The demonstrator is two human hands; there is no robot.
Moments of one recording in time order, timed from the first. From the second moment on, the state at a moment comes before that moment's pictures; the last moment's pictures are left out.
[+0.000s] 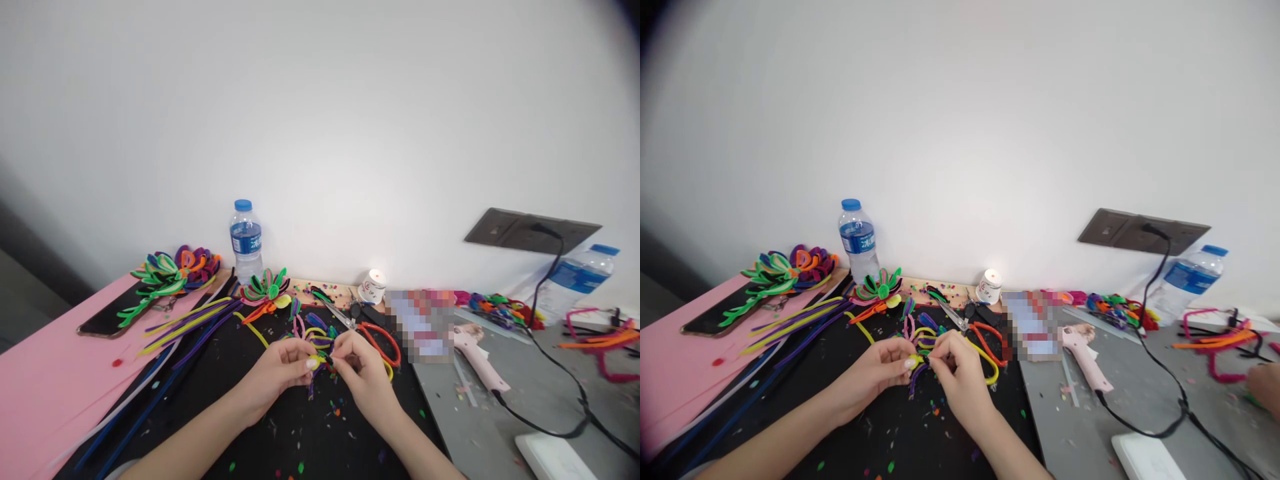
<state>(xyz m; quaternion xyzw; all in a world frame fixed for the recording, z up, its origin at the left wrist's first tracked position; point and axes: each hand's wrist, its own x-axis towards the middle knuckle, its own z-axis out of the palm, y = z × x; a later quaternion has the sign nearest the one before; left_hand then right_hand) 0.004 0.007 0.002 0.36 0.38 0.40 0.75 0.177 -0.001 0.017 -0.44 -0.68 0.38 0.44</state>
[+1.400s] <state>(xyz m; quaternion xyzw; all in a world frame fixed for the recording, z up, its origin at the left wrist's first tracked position) 0.007 0.003 0.013 0.54 0.42 0.44 0.58 0.164 -0.007 0.014 -0.44 -0.43 0.68 0.39</state>
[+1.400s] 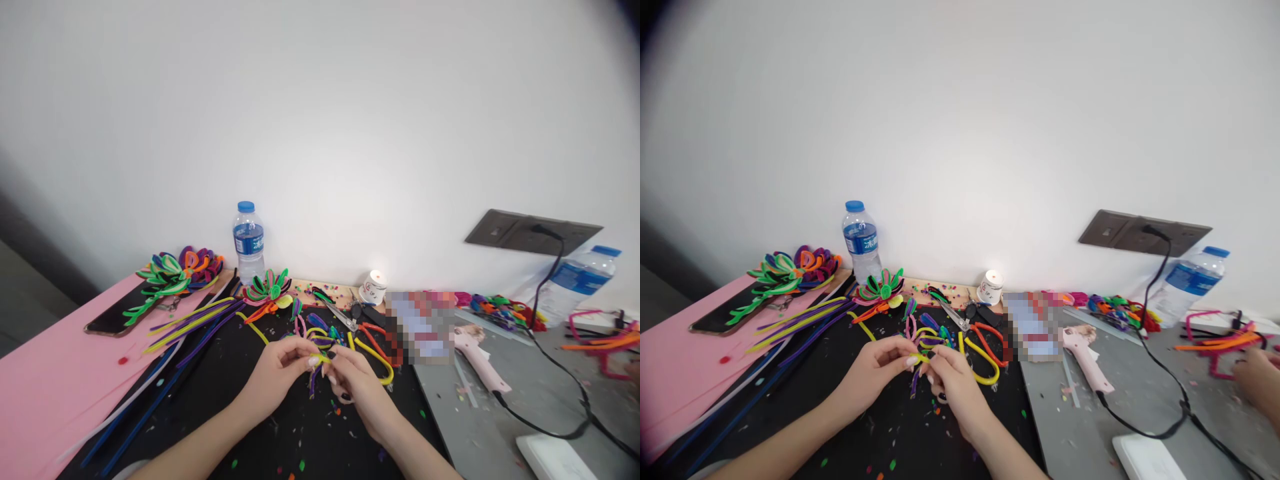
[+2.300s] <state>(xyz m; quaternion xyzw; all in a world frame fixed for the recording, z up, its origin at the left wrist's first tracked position) 0.008 0.004 0.005 0.49 0.43 0.46 0.60 0.164 -0.006 0.009 -0.31 -0.35 0.77 0.43</state>
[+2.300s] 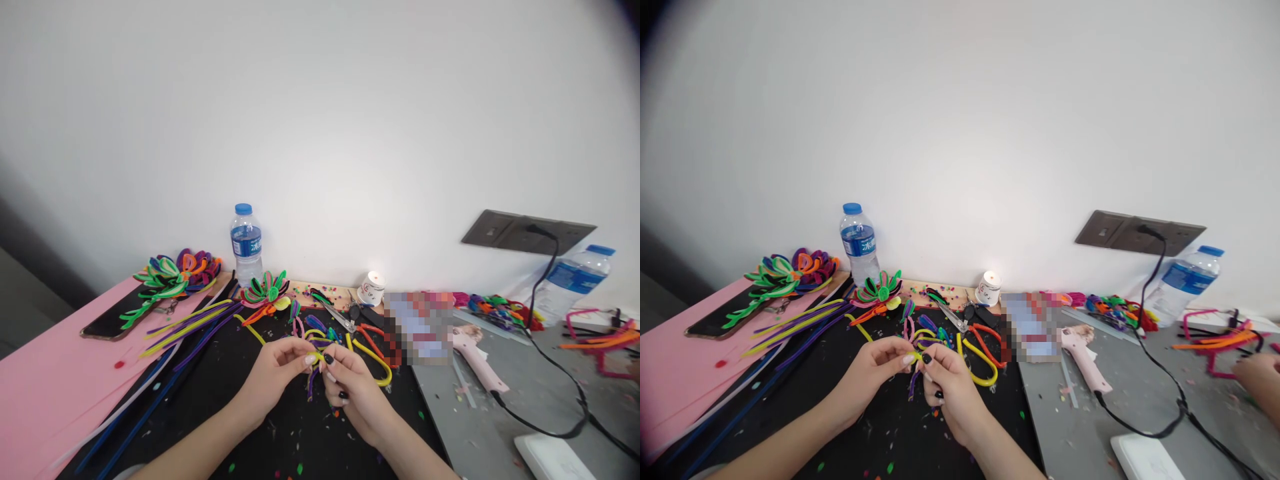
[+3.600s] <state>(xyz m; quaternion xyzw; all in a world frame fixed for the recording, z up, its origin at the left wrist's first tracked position) 0.008 0.005 0.004 0.41 0.38 0.47 0.68 0.169 -0.002 0.012 -0.33 -0.39 0.78 0.36</state>
